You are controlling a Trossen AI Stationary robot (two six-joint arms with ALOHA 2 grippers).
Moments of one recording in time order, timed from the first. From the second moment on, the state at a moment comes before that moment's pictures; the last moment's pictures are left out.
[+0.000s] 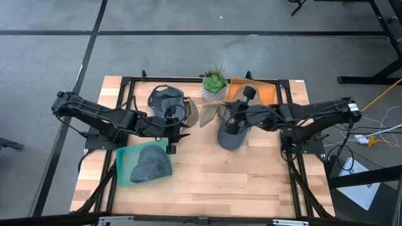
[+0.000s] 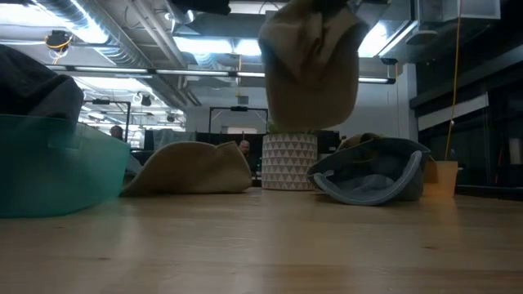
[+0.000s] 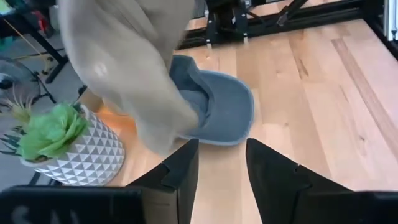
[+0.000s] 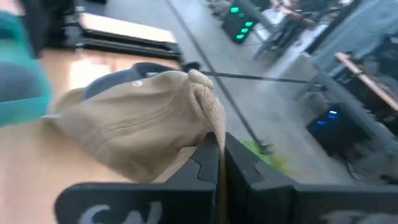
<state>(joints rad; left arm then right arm) -0.24 1.22 1.04 -0.34 -0.40 0.02 0.15 1.26 1.22 -0.42 0.76 -0.14</state>
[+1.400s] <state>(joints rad) -0.26 1.22 0.67 0.27 -0.39 -0.07 -0.34 1.00 0.83 -0.36 1.03 -0.20</state>
